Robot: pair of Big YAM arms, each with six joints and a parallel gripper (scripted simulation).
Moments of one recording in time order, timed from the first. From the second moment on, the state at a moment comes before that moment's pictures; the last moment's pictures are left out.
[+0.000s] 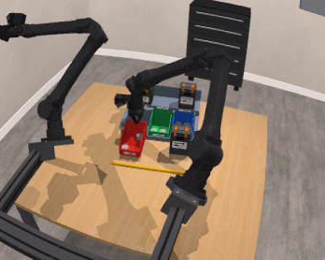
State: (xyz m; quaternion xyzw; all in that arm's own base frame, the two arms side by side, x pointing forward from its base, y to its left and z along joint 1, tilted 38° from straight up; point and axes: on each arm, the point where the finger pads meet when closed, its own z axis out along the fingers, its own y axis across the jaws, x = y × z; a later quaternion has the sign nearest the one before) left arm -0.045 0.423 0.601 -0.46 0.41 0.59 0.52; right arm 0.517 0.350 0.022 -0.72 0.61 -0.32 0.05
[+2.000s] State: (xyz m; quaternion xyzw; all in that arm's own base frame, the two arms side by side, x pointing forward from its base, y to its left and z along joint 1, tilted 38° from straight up) left arm -0.045 0.423 0.601 -0.46 0.41 0.59 0.52; right arm 0.516 0.352 0.025 -0.72 0.61 -0.32 0.06
